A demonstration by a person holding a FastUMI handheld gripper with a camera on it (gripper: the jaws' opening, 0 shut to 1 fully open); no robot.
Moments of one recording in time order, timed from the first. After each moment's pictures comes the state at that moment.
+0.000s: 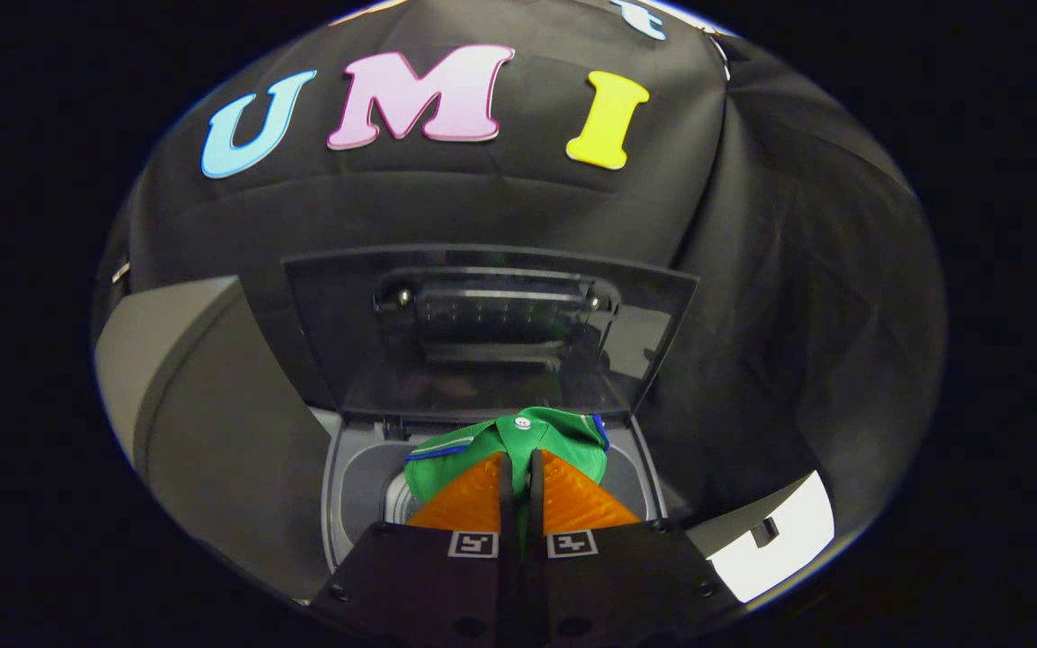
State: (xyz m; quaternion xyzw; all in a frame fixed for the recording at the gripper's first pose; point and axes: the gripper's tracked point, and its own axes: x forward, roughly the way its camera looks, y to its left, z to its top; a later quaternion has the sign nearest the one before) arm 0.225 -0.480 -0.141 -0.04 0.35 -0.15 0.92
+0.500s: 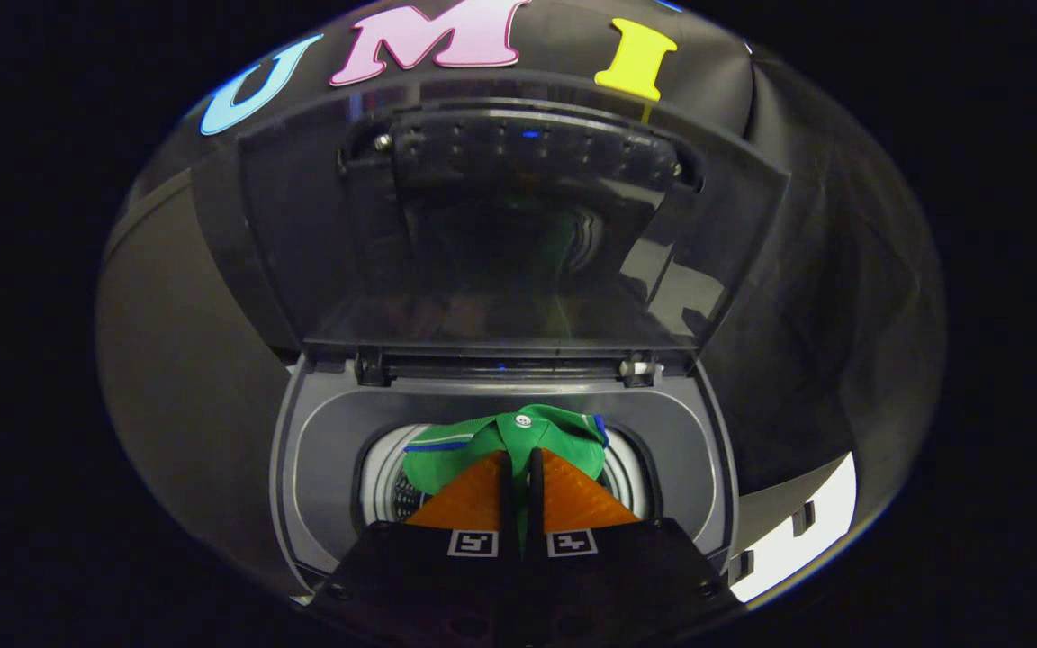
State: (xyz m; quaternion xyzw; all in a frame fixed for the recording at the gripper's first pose) arm 0.240 -0.491 -0.253 -0.03 0.42 -0.13 0.90
